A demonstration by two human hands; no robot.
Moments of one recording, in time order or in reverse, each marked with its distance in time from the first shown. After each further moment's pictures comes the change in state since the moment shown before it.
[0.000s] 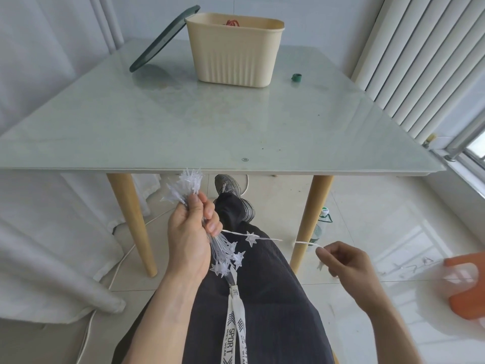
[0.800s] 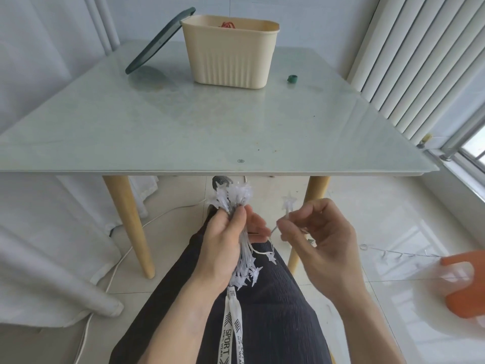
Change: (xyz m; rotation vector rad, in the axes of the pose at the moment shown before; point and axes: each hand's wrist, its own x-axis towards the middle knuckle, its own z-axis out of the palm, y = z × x) left_hand -0.025 -0.018 0.029 0.240 -0.218 -0.121; right_hand -0.034 -0.105 0.046 0.264 0.056 -0.427
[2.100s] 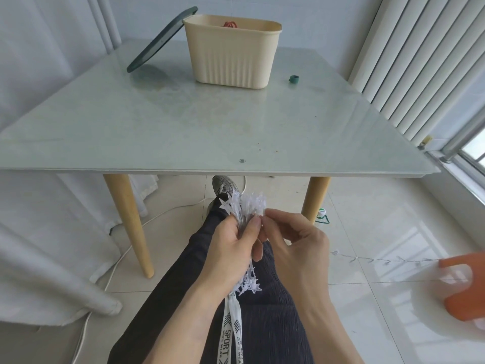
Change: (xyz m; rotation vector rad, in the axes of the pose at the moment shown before) left_hand -0.003 -0.013 -0.006 0.351 -0.029 -0.010; right_hand -0.004 0.017 0.039 -0.119 0.182 0.161
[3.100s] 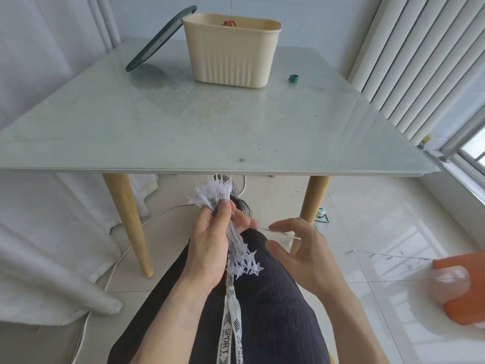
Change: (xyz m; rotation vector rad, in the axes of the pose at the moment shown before) left_hand 0.009 0.006 -0.013 -0.439 0.093 0.103; right_hand 0.022 0.043 -0.033 -0.421 -0.336 -0.143
